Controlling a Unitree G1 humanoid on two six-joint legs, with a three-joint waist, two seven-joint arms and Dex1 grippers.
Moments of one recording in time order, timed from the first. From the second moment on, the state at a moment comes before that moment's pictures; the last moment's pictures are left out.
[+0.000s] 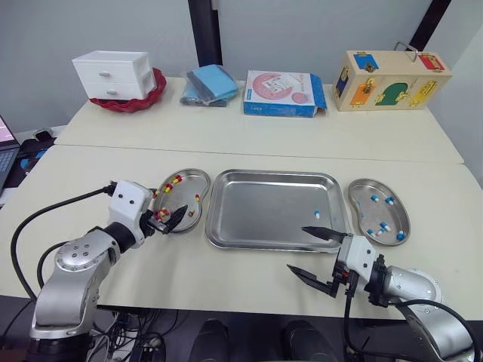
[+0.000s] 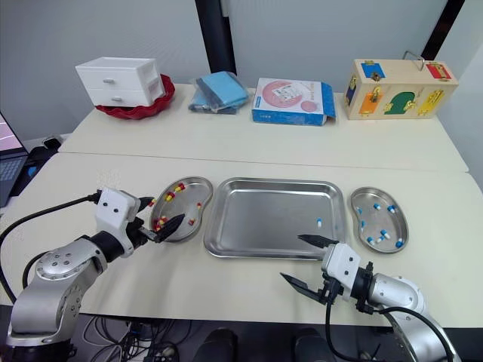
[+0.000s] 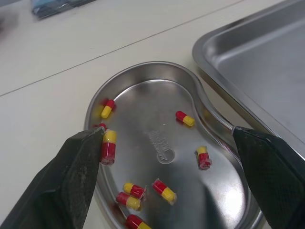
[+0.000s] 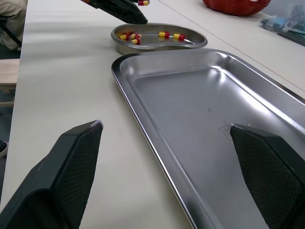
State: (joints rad) left arm -0.02 0.65 0.21 -0.34 -0.24 0.46 -0.60; right arm 0.16 -0.58 0.12 -0.48 0.26 0.06 0.80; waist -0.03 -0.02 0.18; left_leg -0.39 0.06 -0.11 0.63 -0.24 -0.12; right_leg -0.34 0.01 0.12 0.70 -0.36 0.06
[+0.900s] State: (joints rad) left arm -0.03 0.69 0.20 -0.27 -0.32 0.36 -0.73; right arm 0.19 -0.58 0.12 -0.50 0.25 0.07 0.78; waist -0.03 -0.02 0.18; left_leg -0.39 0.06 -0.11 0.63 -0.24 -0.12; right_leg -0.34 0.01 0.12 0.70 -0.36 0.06
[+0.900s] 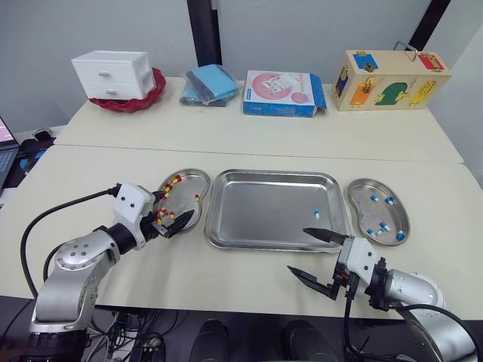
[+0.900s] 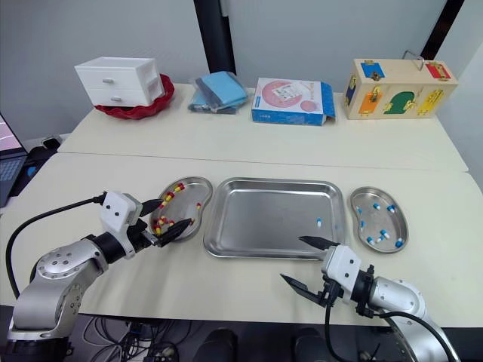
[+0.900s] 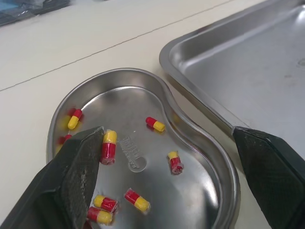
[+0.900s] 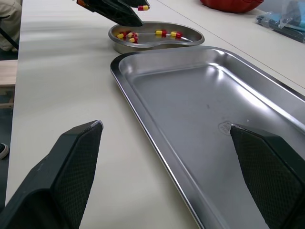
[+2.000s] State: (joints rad) left arm -0.06 0.73 0.33 -0.31 -0.54 0.55 -0.75; right arm 0.23 -0.59 0.10 -0.55 0.26 0.09 0.76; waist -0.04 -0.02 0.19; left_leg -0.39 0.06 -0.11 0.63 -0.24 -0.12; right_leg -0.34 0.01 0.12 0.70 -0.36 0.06
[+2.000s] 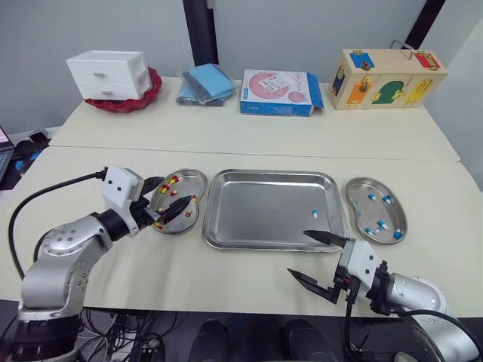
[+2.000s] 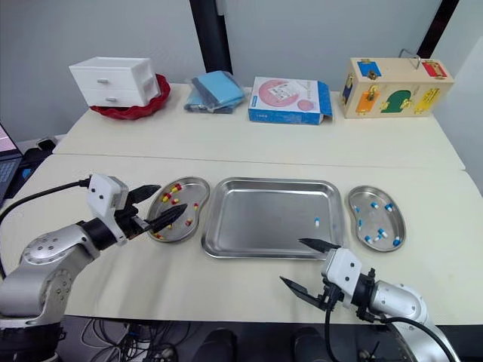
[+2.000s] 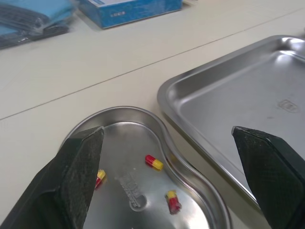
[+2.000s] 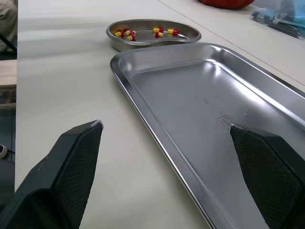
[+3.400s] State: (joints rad) left arm 0.57 0.70 0.58 -0.41 -0.54 0.42 -0.94; right arm 0.59 -0.69 -0.44 -0.44 0.38 0.08 0.93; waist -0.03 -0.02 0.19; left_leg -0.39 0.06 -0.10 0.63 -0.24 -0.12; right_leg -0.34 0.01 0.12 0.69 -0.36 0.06
